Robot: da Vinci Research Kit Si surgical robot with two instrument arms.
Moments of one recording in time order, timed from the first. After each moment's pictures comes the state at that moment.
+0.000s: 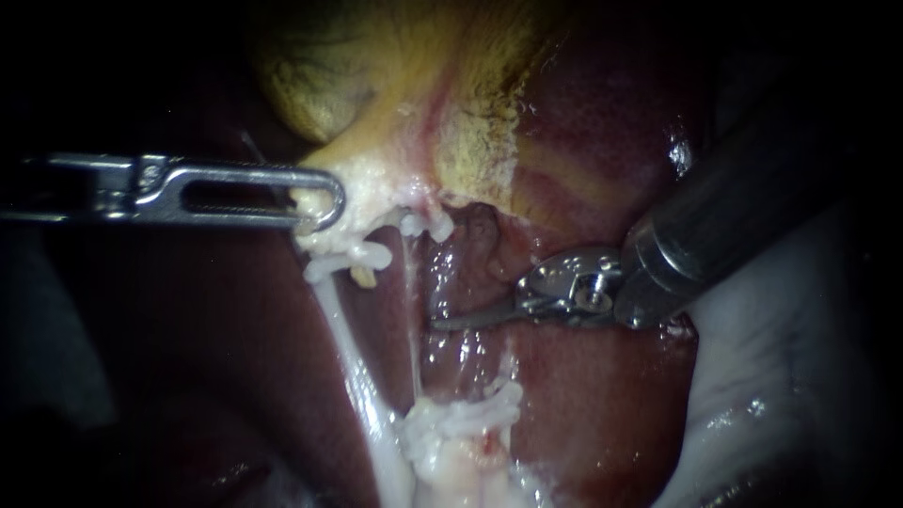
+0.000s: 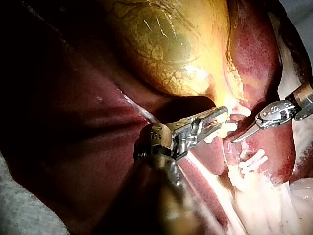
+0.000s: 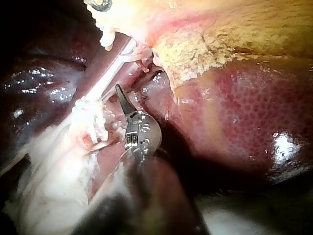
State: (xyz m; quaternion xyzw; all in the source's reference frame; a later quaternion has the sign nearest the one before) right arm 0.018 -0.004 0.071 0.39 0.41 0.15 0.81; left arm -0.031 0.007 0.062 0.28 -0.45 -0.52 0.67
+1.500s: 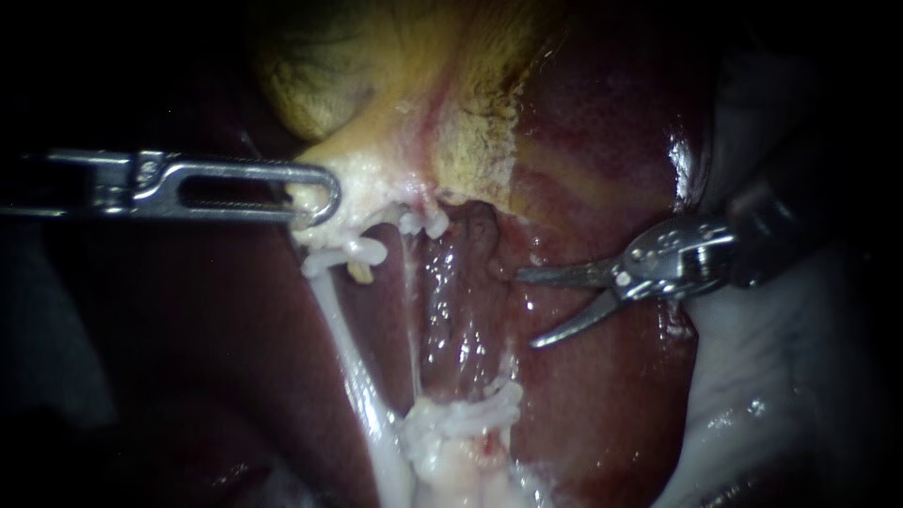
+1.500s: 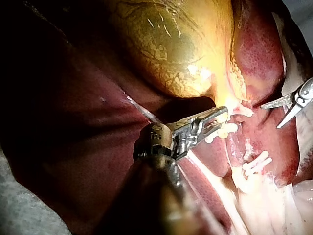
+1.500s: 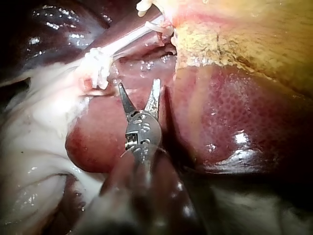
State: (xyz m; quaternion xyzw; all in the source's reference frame) right arm 0.008 0.002 0.064 0.13 0.48 0.07 0.87; left arm -0.031 0.007 0.063 0.27 -0.45 -0.52 0.67
